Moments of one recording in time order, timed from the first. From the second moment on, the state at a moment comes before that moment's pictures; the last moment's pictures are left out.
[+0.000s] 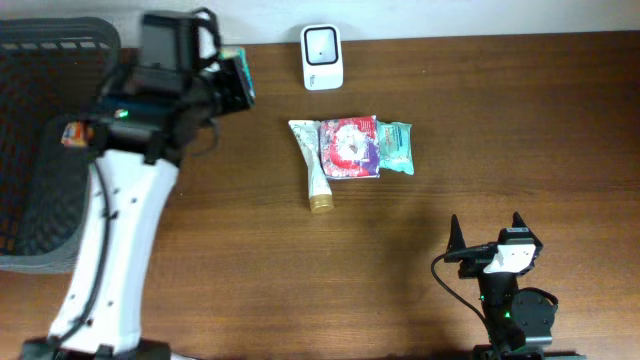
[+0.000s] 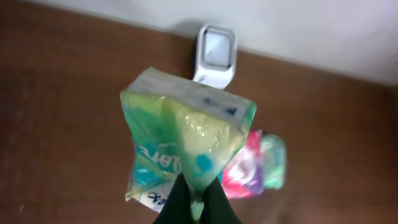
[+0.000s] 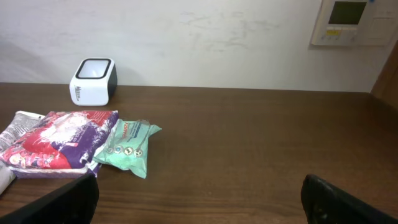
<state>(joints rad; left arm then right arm) -0.23 1.62 1.85 -0.97 0.08 -0.41 -0.02 0.01 0.01 -0.08 0.00 -0.02</state>
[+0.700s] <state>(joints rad) -0.42 2.21 1.85 -1.12 -0.09 -0.57 -0.02 0.01 0.01 -0.08 0.00 -0.02</state>
